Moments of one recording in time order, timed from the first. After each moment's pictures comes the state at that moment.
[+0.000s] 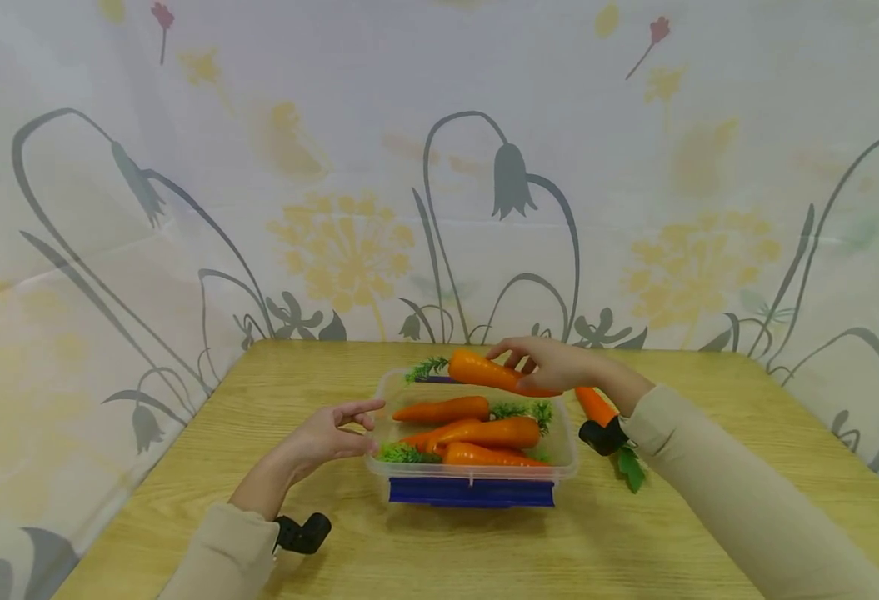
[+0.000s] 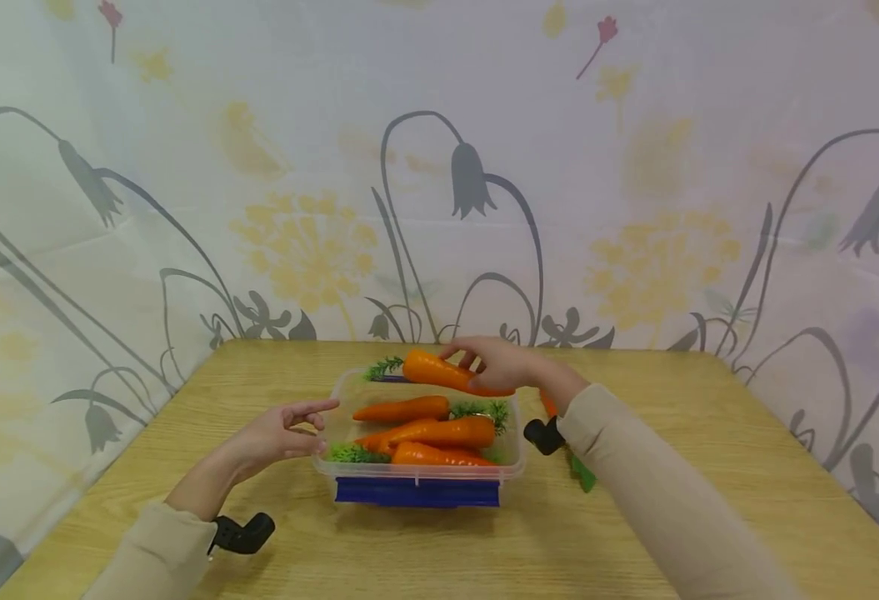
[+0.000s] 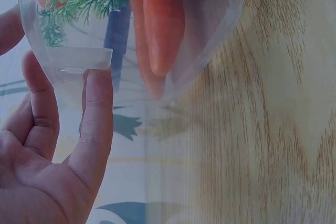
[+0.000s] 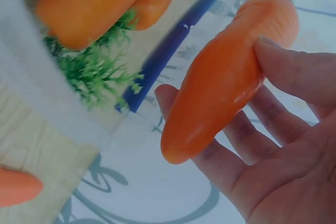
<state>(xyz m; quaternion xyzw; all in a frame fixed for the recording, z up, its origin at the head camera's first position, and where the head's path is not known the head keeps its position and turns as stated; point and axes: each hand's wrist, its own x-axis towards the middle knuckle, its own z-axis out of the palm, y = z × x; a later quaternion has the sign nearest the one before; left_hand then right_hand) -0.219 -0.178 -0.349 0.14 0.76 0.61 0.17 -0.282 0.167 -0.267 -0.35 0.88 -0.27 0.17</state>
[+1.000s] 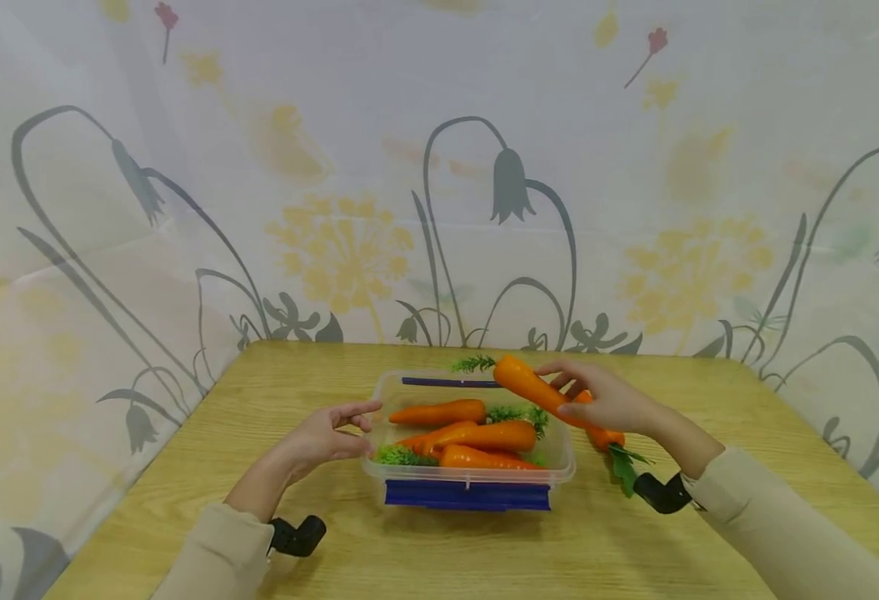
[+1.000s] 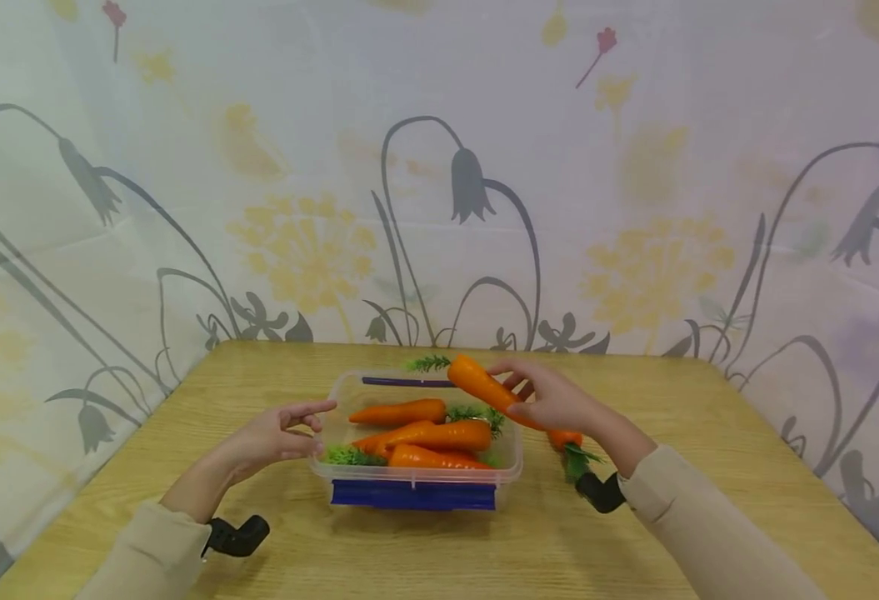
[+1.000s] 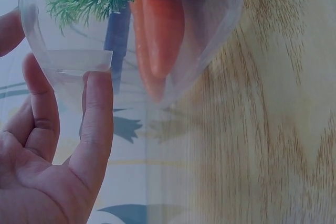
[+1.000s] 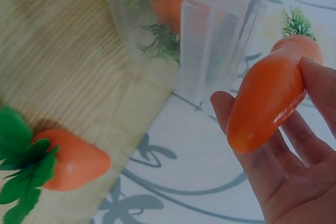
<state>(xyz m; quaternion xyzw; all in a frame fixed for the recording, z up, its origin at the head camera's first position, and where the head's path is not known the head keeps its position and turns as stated) -0.219 -0.178 -0.348 0.14 0.75 0.62 0.18 -0.250 0.224 -0.301 -0.37 0.87 -0.31 0.01</state>
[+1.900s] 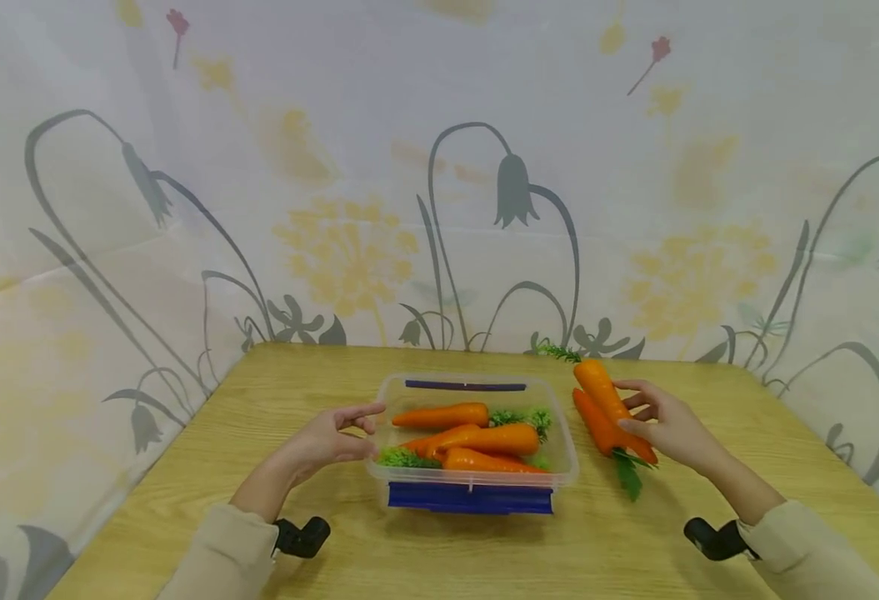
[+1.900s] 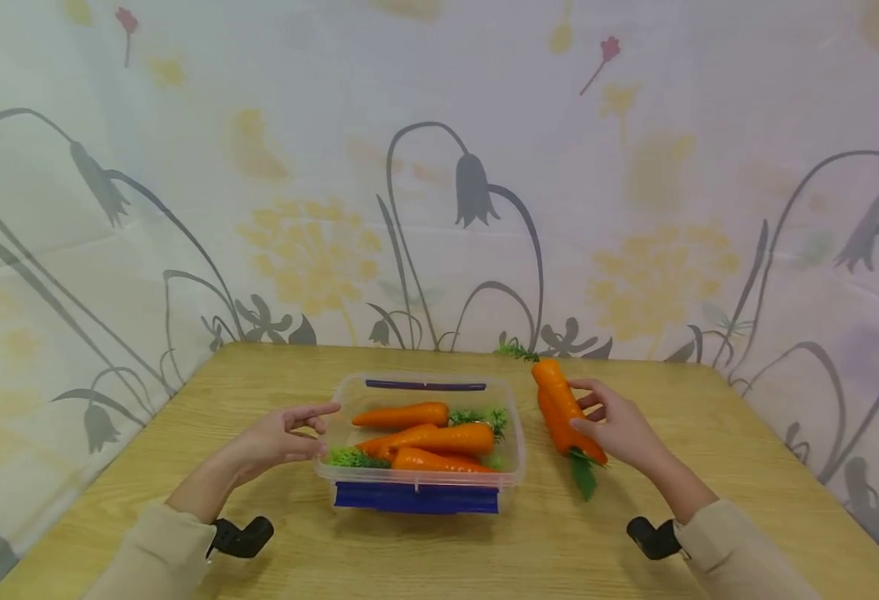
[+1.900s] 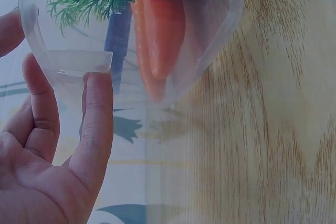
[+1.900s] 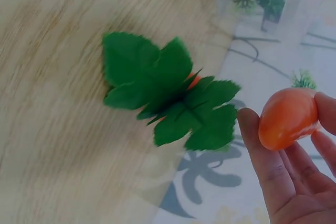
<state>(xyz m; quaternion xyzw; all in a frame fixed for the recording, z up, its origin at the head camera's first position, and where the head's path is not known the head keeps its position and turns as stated) -0.219 -0.179 -0.350 0.14 0.75 0.62 0.17 -0.233 0.284 -0.337 -0.19 0.91 -0.37 -0.06</state>
